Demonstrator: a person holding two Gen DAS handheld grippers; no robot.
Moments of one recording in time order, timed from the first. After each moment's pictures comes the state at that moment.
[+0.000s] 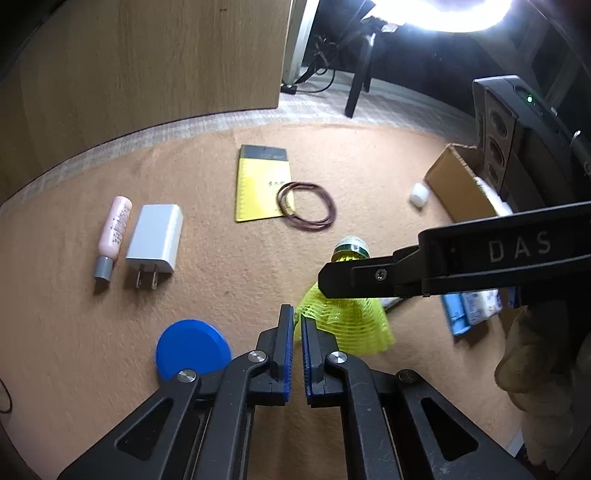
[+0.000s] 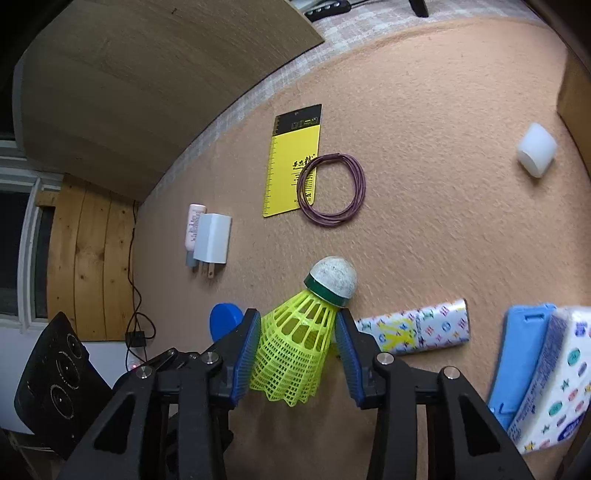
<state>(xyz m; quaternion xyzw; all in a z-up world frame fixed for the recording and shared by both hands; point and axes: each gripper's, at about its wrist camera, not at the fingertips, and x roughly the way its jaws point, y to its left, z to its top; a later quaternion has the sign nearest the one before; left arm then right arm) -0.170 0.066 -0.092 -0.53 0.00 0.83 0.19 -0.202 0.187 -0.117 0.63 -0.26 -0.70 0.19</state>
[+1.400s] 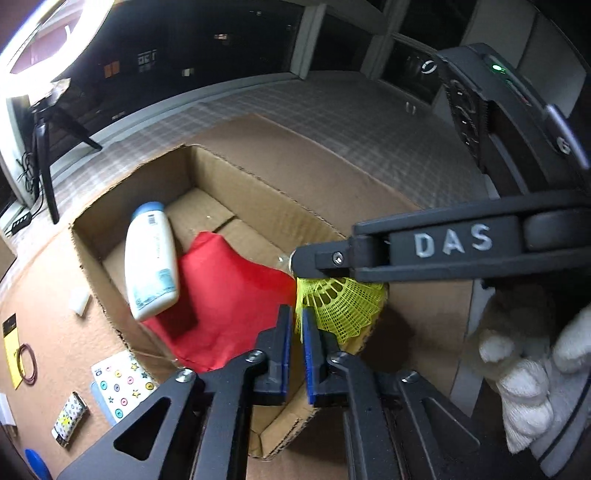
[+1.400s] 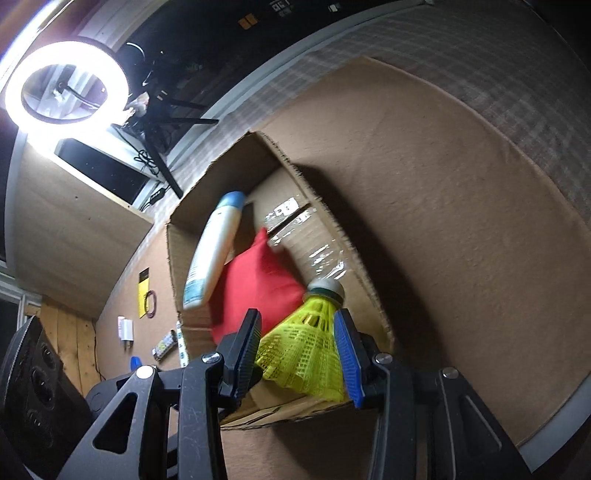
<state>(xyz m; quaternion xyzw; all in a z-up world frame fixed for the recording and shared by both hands) -0.084 0.401 -0.045 -0.47 0.13 0.76 0.43 -0.083 0.505 -0.061 0.52 -0.32 -0.79 -0.03</state>
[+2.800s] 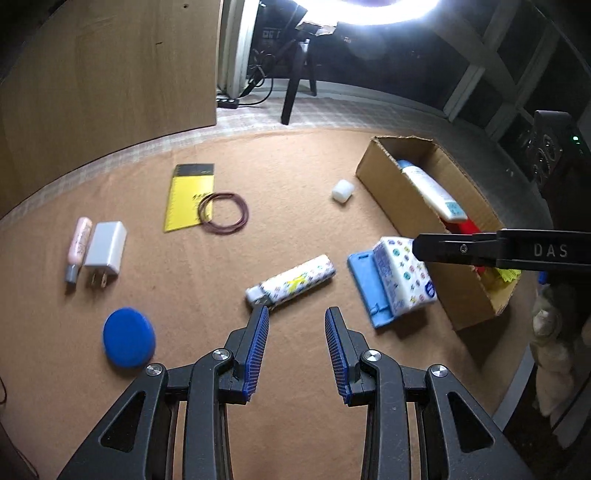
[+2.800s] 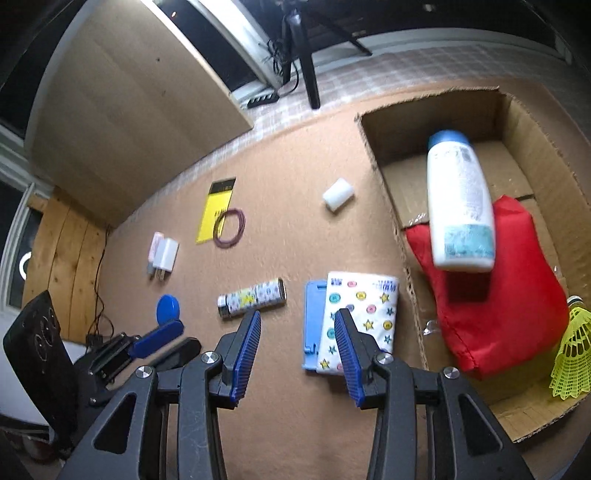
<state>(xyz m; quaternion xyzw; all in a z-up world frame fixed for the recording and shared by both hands) -0.131 0.128 -0.061 -0.51 0.02 0.83 0.24 -0.140 0.310 -0.059 0.56 -0.20 -0.80 0.09</state>
